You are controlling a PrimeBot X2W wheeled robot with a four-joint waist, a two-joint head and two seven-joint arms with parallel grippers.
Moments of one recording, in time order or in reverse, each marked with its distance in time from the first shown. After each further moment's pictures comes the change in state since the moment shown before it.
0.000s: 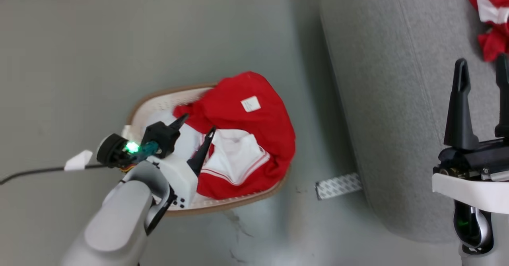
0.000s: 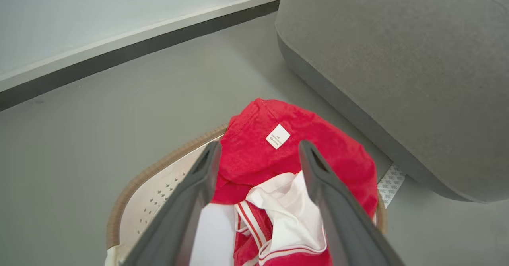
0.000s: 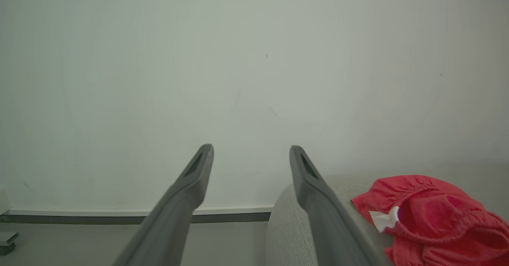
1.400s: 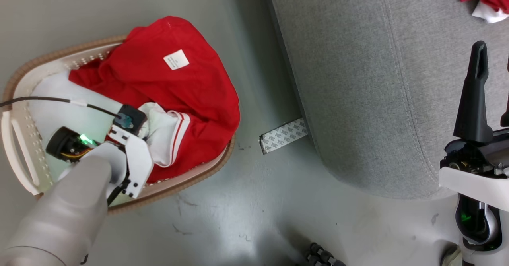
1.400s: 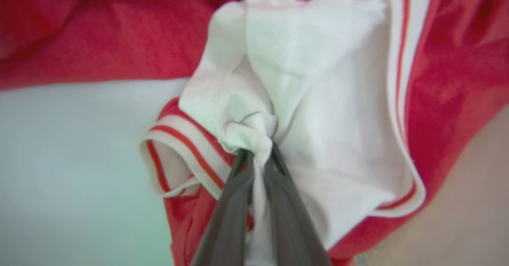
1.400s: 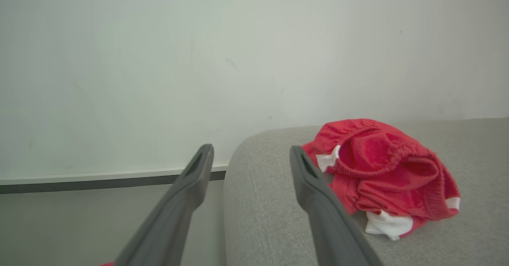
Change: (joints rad) left arm -0.331 0.076 -0.411 0.566 -0.203 0.000 0.222; right arm -0.032 0.001 0.025 -0.070 0.137 0.000 0.000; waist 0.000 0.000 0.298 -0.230
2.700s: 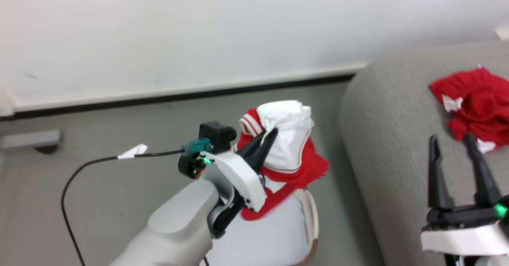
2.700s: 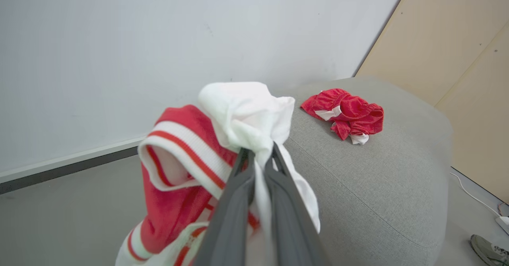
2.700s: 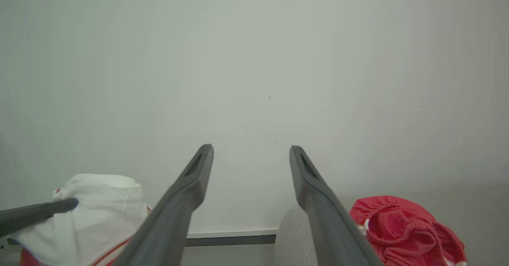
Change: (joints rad) left arm 0.156 -0.243 0.000 -0.350 -0.403 0.000 -0.344; right arm 0.232 -0.011 -0.049 0.183 -0.199 0.000 0.000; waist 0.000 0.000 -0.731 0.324
